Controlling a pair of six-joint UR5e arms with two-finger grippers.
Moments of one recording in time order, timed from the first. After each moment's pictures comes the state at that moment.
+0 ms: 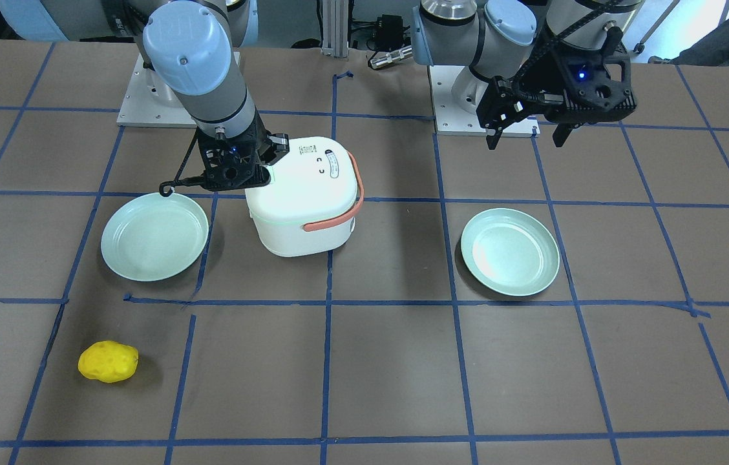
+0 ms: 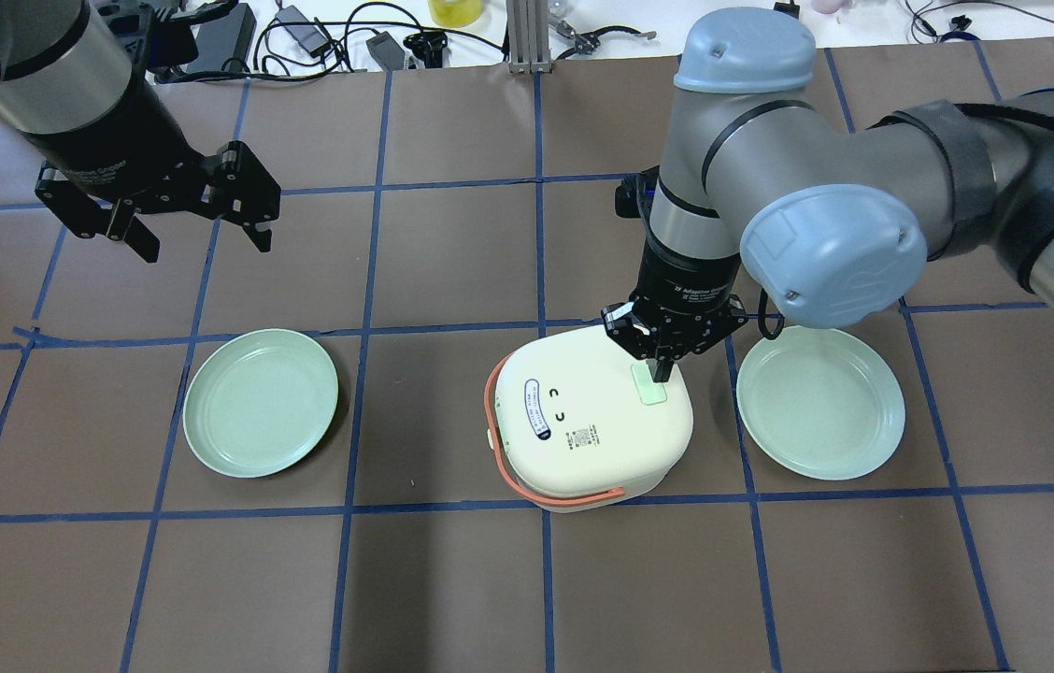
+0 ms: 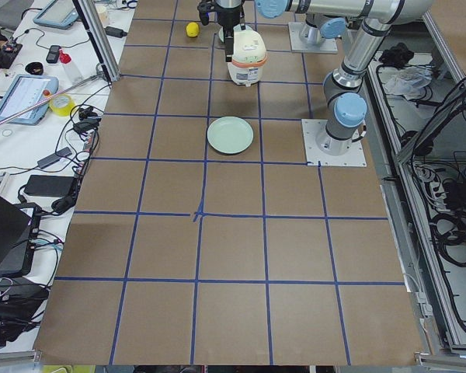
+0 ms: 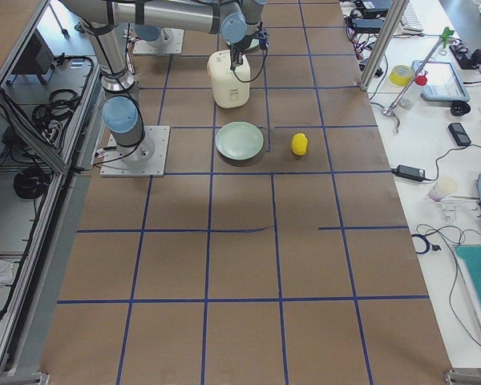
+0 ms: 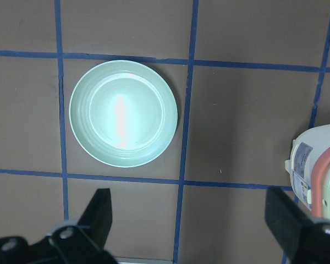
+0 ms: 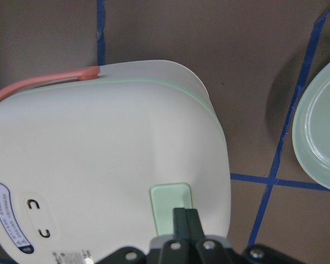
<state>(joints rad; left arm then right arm) -1.55 -1.49 -1.59 -1.62 1.59 -0.05 1.78 -1.49 1.76 -1.60 -1.46 0.09</state>
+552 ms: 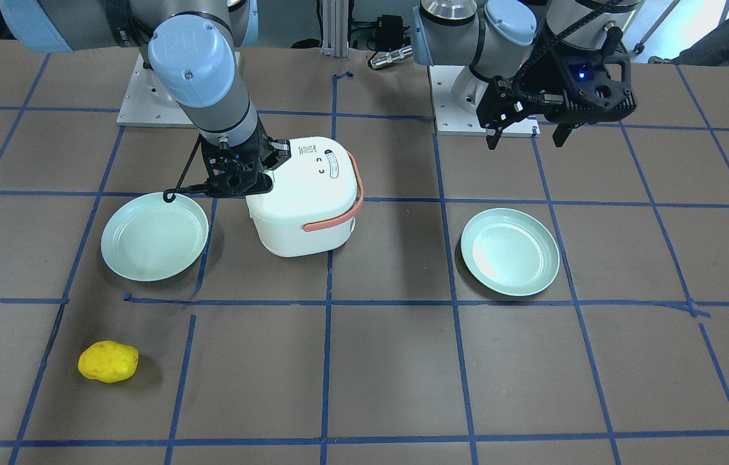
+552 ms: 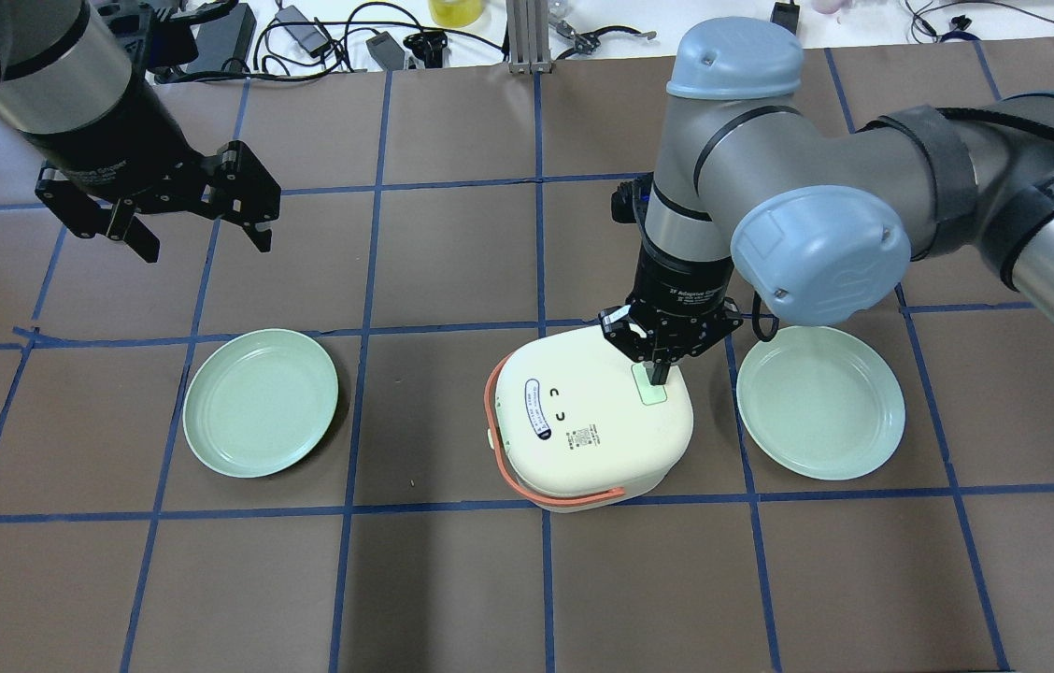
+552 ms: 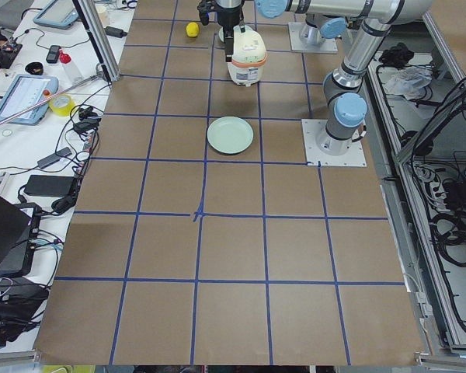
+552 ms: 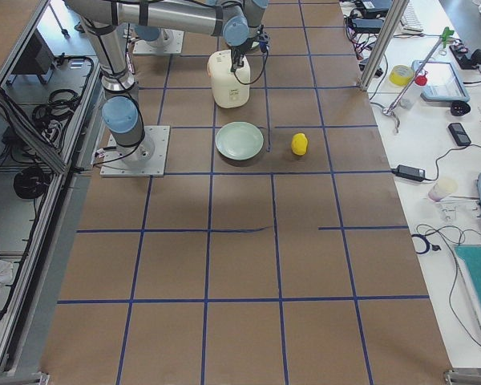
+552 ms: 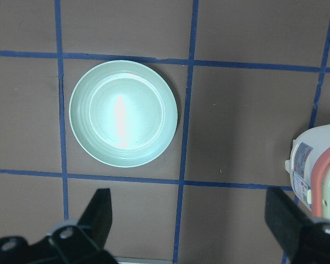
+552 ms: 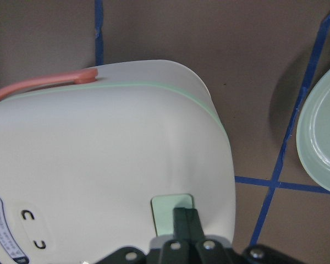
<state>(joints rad) -1.55 -1.49 -1.59 -1.62 1.59 -0.05 1.79 -1.47 1.76 -1.61 -1.45 0.09</state>
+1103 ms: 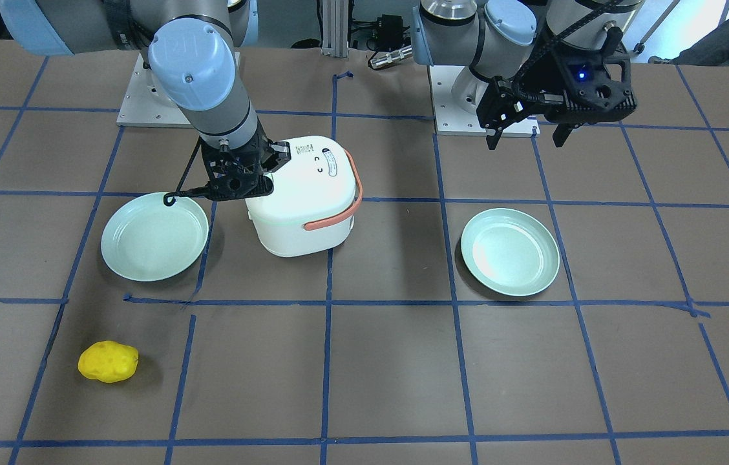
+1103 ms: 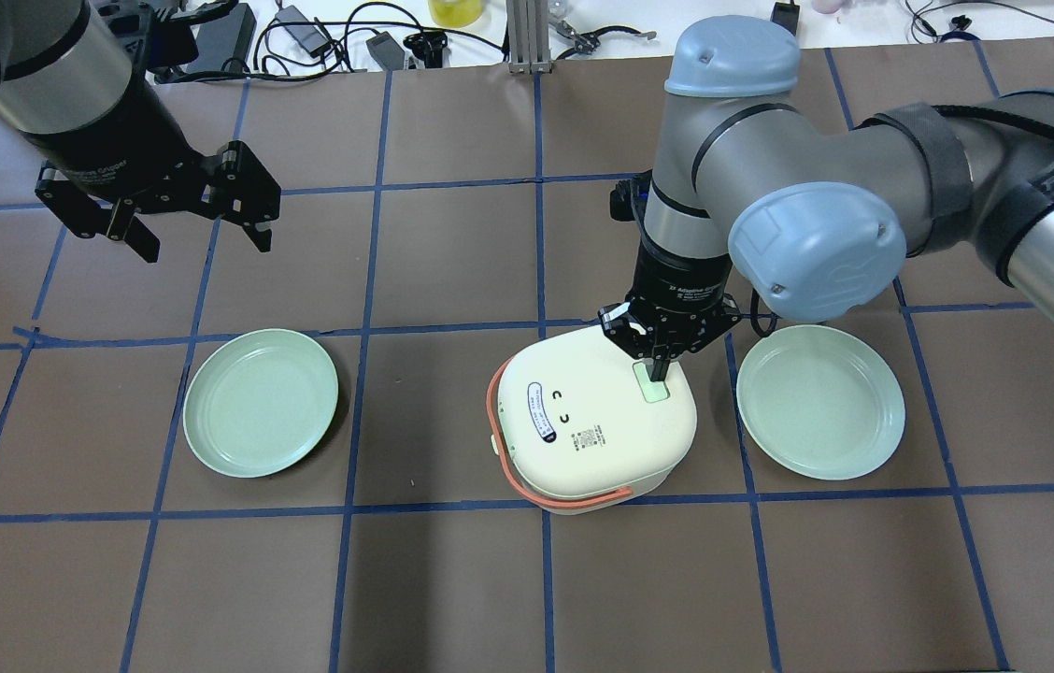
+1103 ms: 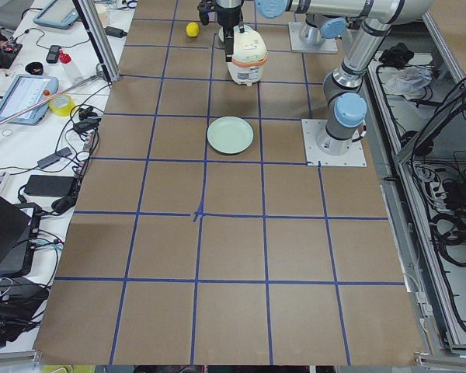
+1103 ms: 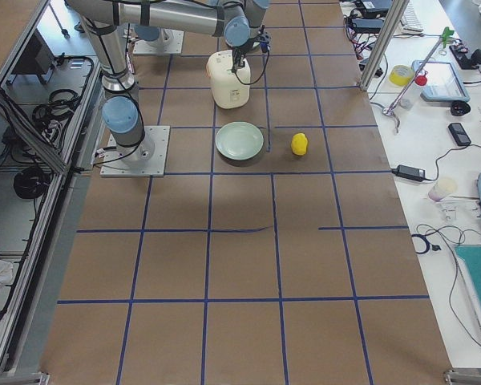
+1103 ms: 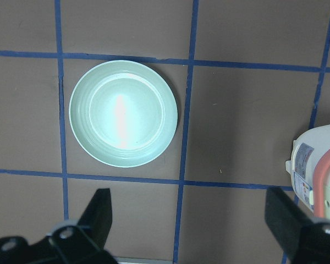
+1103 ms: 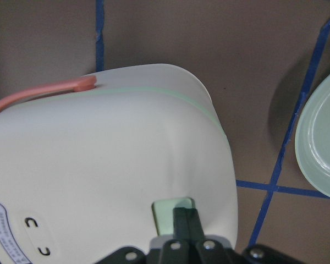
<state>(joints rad) -1.55 -1.49 -1.59 -1.62 1.59 -0.05 1.78 -1.47 1.75 -1.61 -1.46 0.08</state>
